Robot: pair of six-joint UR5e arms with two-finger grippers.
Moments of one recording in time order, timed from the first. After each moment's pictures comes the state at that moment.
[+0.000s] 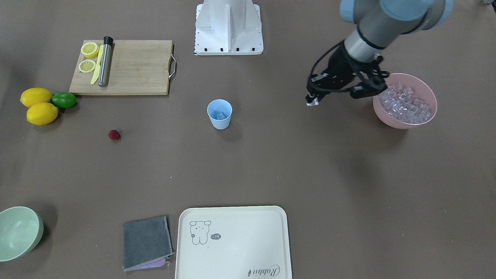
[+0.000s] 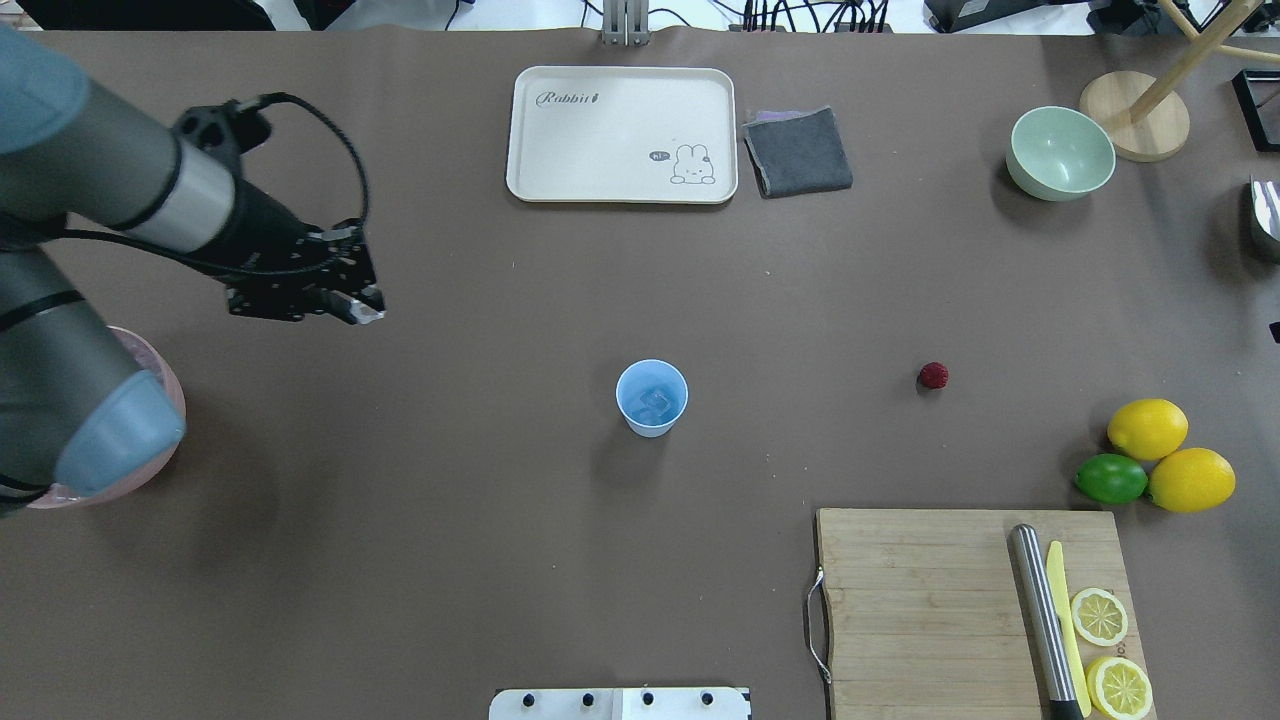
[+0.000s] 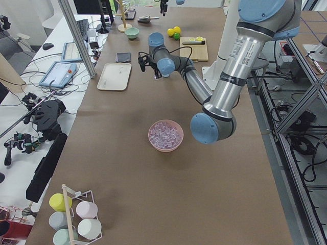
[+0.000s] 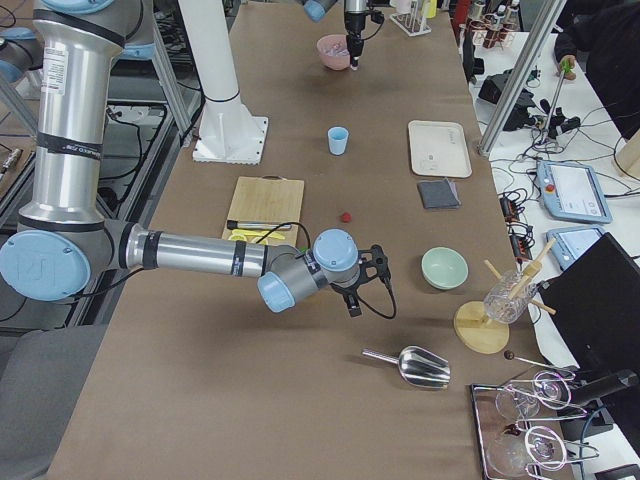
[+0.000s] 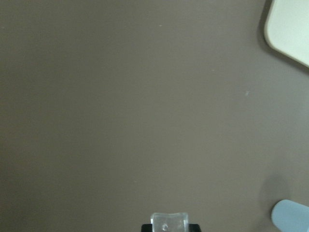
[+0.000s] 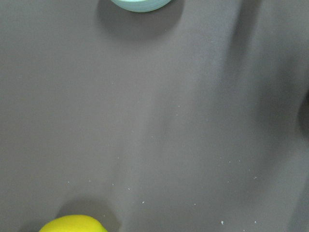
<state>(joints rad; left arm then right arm) -0.77 -2.04 -1.95 -1.67 -2.16 -1.48 1.37 -1.73 1.60 -0.91 2.45 0.23</state>
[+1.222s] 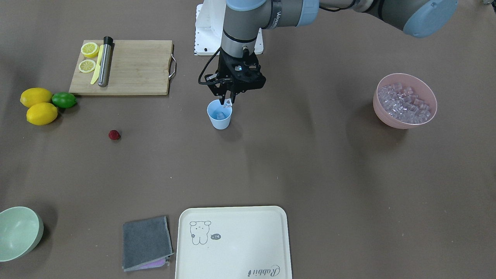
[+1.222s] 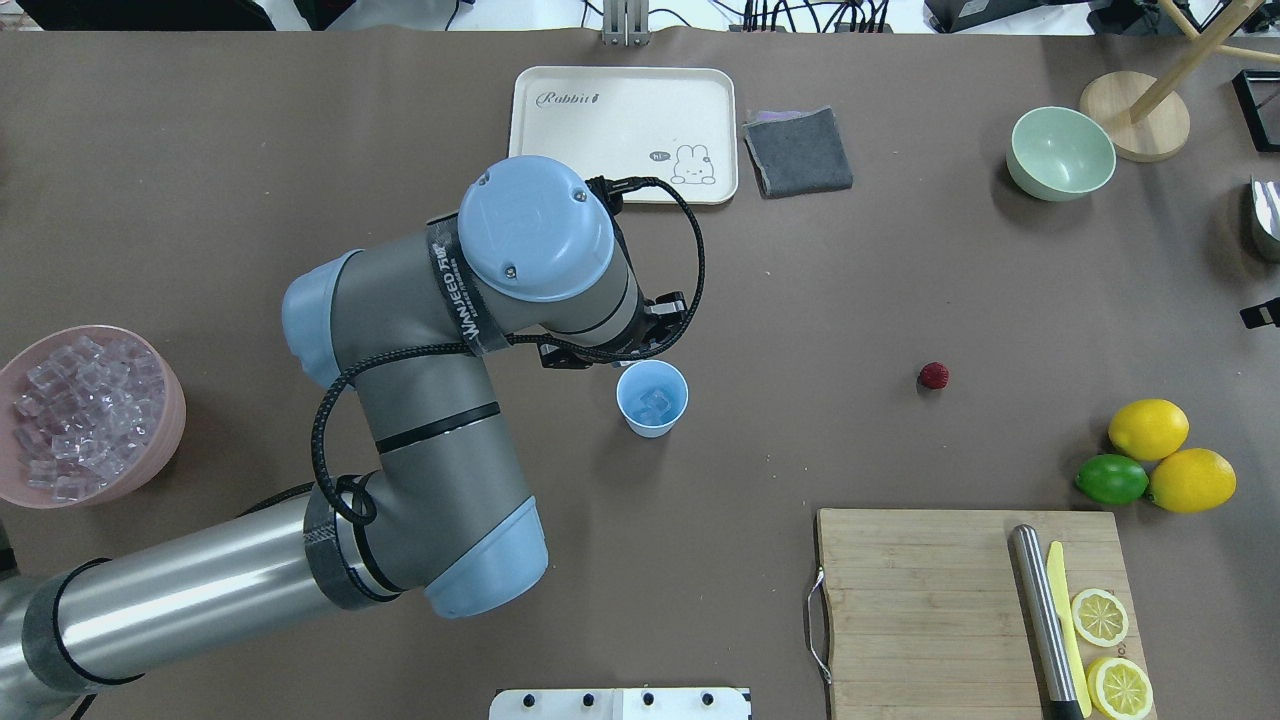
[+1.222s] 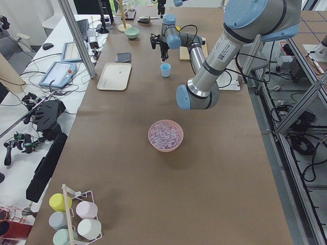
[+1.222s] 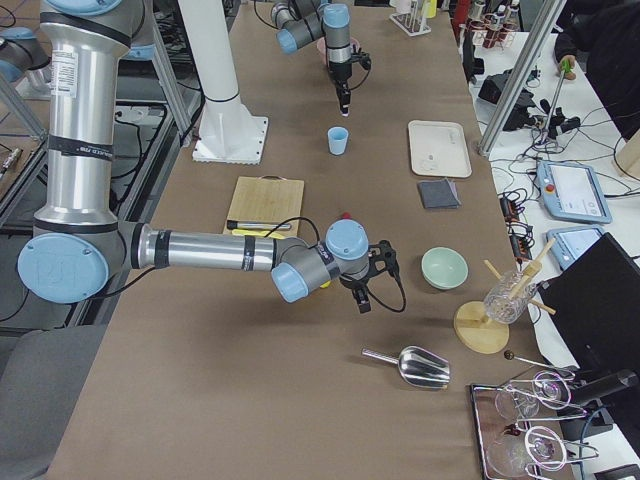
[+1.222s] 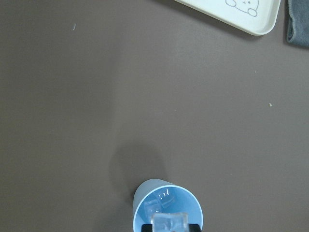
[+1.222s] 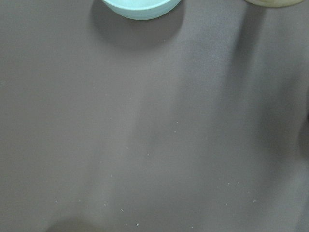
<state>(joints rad) -0.50 -2.42 -1.69 -1.55 -1.81 -1.53 1.32 -1.69 1.61 -0.96 2.37 0.23</state>
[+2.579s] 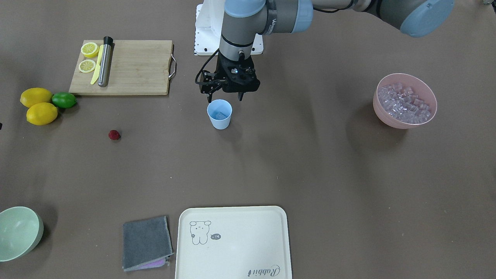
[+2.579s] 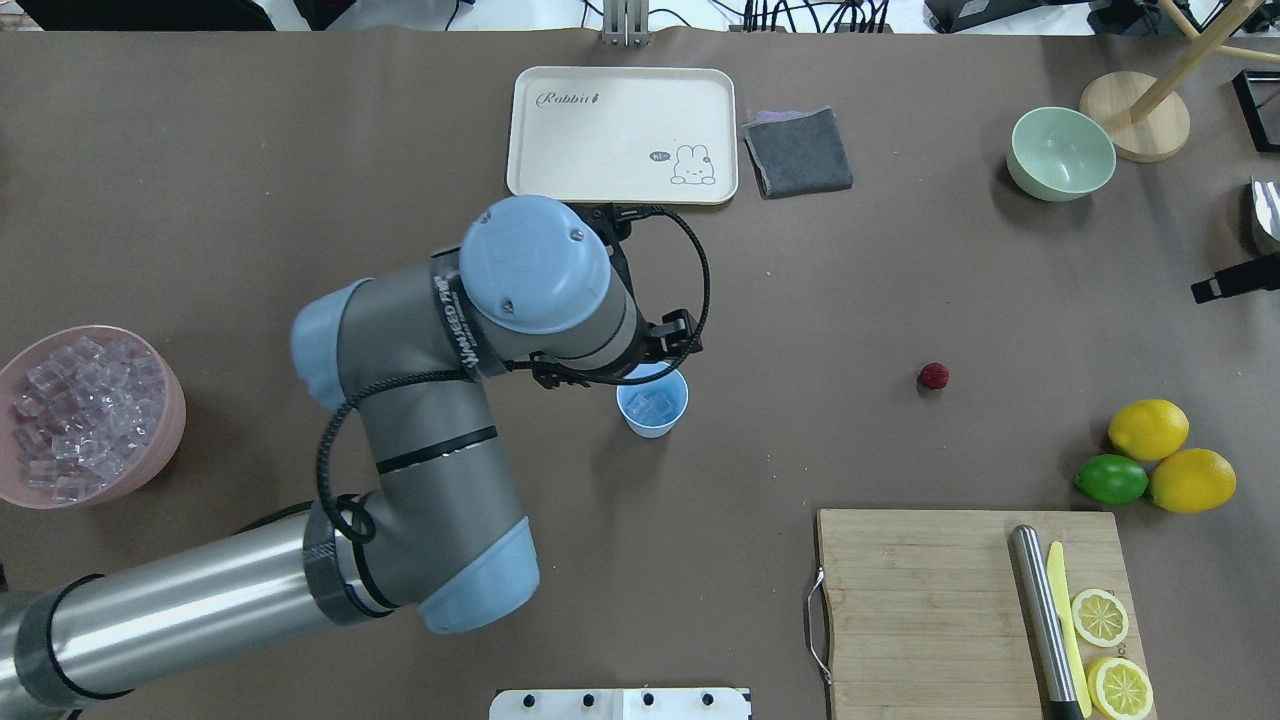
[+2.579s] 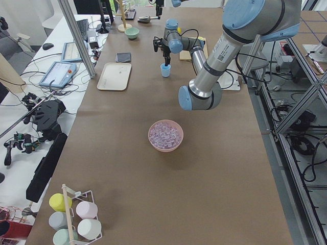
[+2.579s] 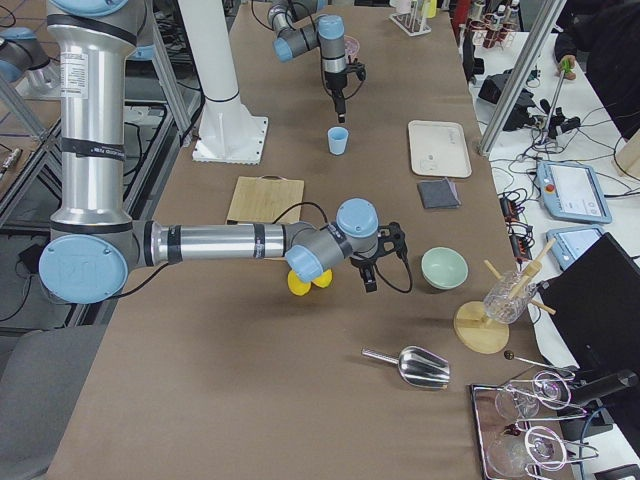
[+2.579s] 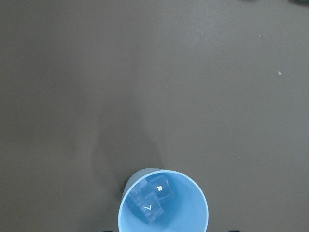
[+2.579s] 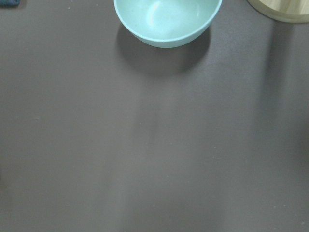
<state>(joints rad) -0.50 -2.37 -1.72 -1.60 -1.81 -1.45 1.25 -1.62 1.67 -0.99 2.37 0.46</state>
